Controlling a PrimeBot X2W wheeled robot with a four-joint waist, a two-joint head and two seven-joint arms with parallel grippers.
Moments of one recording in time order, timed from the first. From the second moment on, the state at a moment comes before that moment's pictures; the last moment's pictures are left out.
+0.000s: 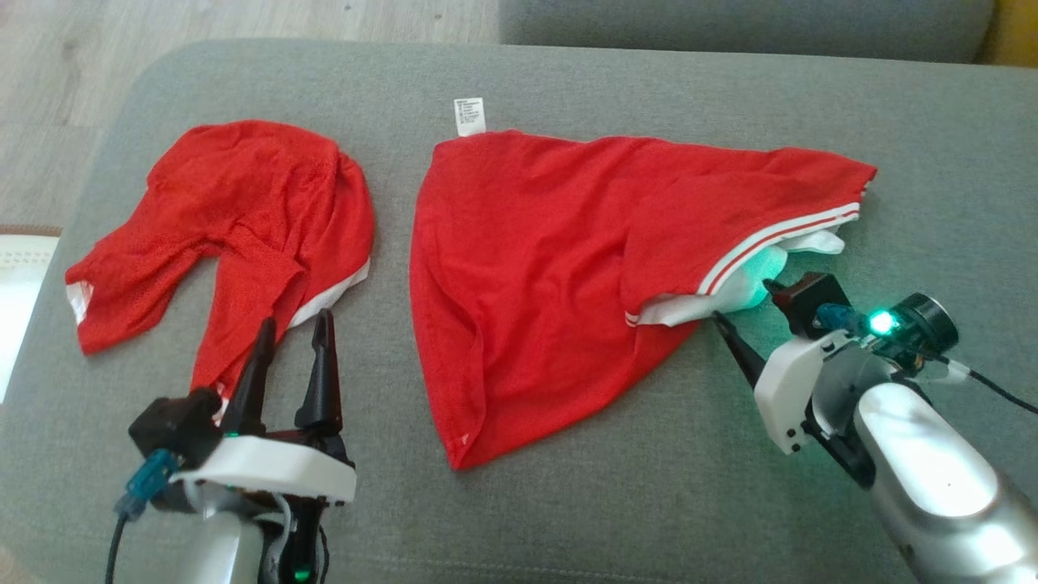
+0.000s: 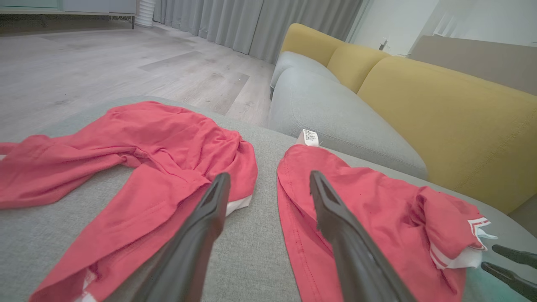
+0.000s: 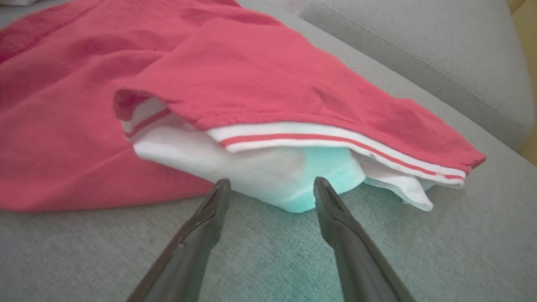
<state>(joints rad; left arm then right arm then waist) -0.07 0.05 -0.15 0.21 -0.39 -0.05 -0.25 -0.43 -0.32 0.51 0.54 0.15 0.12 0.17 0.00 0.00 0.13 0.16</state>
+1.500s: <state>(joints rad) -0.01 0.05 -0.11 0.22 -0.37 -0.06 -0.25 -0.17 -0.50 0.36 0.14 0.84 0.12 0.73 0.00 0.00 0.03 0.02</state>
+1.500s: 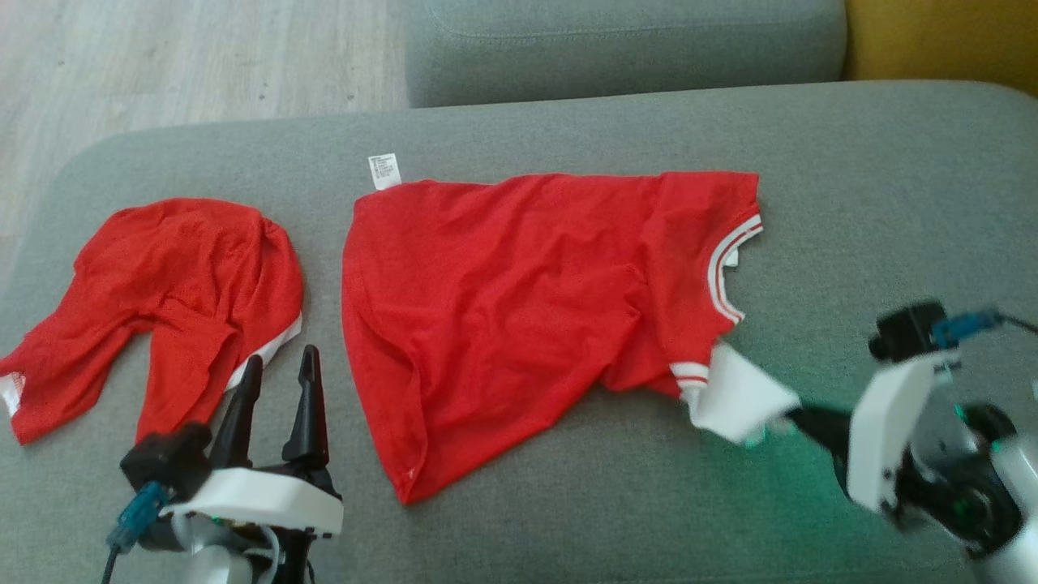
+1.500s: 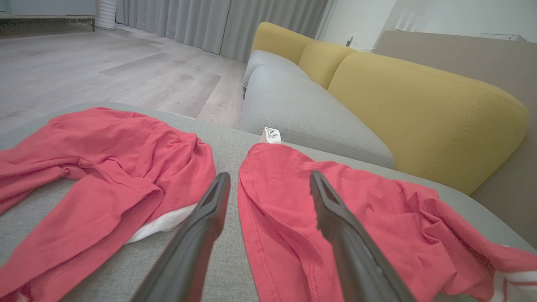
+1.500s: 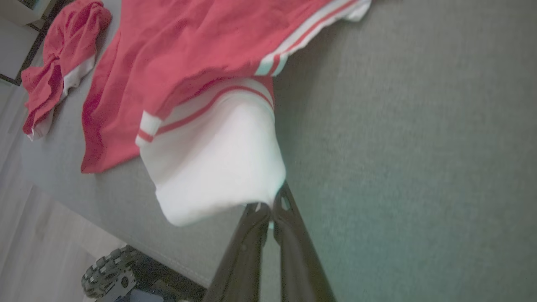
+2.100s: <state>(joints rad) -0.02 0.05 -0.11 0.22 -0.37 -0.06 -0.25 0.00 -0.33 0.01 0.01 0.65 0.12 0.93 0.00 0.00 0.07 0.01</state>
